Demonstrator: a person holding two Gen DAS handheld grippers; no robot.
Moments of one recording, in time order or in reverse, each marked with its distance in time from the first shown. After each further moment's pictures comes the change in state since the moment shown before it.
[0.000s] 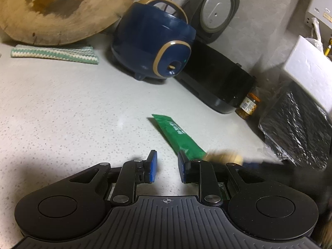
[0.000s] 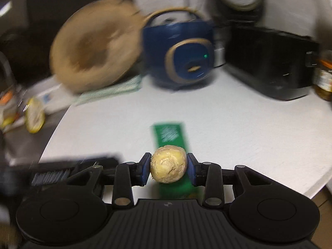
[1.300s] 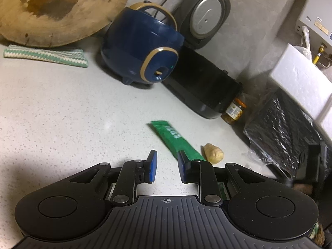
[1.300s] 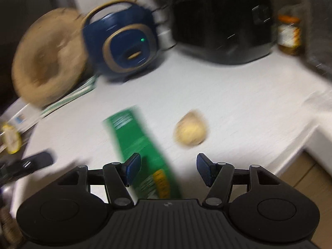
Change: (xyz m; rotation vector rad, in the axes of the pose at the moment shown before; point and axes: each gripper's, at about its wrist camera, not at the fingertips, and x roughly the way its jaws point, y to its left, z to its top) left arm -0.011 -0.005 0.001 -0.020 -0.024 -0.078; right arm -0.001 -0.077 -0.007 0.237 0.054 -0.078
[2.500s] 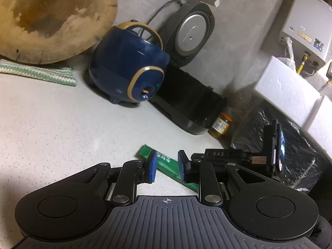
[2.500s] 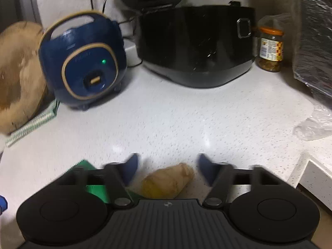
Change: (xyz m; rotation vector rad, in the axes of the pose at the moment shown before) left arm -0.009 -0.002 -0.001 0.040 -0.112 -0.083; right arm 0.050 -0.015 0.054 0.055 -0.077 -0.207
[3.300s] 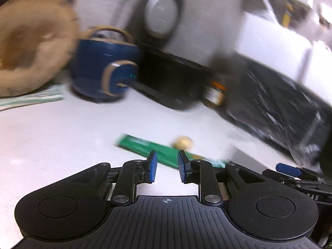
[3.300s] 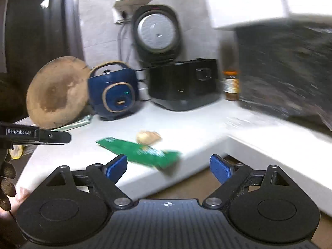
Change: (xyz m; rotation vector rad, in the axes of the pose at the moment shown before) left arm -0.014 -0.093 -0.003 0.219 0.101 0.116; right arm -0.196 -0.087 -0.118 -0.067 -0.302 0.104
